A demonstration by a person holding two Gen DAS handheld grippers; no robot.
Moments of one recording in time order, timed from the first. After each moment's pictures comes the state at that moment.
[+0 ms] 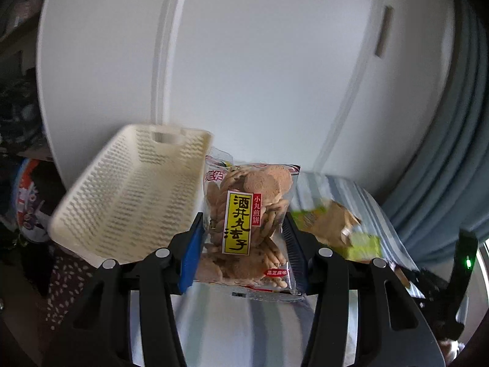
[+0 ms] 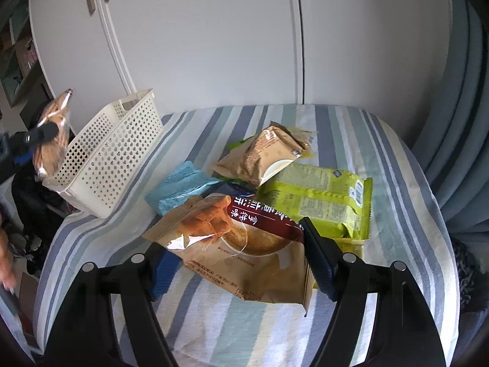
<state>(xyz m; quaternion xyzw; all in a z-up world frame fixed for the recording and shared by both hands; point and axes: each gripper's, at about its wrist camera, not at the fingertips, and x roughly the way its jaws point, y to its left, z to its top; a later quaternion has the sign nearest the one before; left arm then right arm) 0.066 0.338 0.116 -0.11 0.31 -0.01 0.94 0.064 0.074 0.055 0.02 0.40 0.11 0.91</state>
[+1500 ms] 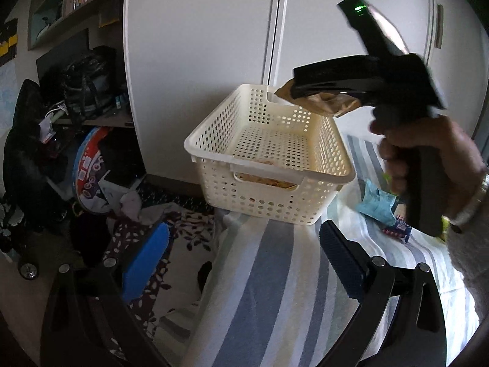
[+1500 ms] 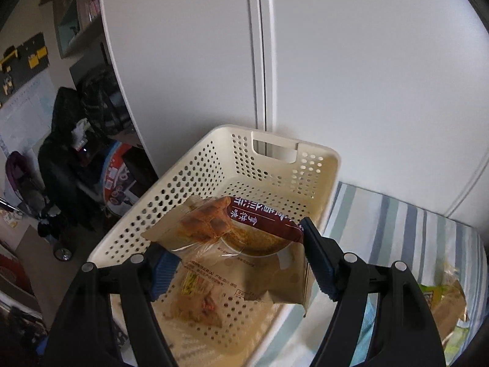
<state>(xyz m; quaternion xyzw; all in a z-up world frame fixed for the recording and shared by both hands) -0.029 0.436 0.045 -0.08 0.34 0.12 0.93 0.188 0.365 0.088 -0.07 0.38 0.26 0.89</state>
